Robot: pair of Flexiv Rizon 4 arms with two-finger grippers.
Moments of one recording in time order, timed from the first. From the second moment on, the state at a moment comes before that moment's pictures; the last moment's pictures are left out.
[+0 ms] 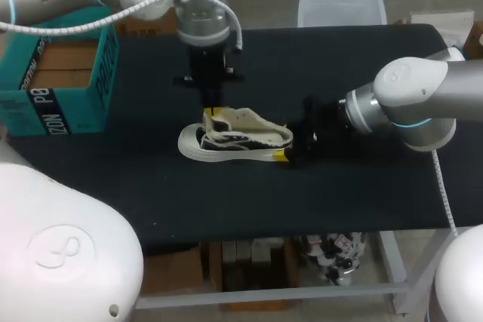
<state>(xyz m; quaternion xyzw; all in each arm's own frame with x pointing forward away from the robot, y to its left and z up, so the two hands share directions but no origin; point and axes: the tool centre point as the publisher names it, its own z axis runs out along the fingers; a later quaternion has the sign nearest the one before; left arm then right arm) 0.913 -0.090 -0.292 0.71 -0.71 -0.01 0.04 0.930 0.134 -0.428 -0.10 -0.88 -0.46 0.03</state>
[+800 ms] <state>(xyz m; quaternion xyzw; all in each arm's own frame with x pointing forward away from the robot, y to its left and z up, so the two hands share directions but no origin) 0.906 -0.033 -0.284 0.65 -0.73 0.14 0.16 0.929 0.134 -0.428 -0.10 -0.88 -0.46 0.03</state>
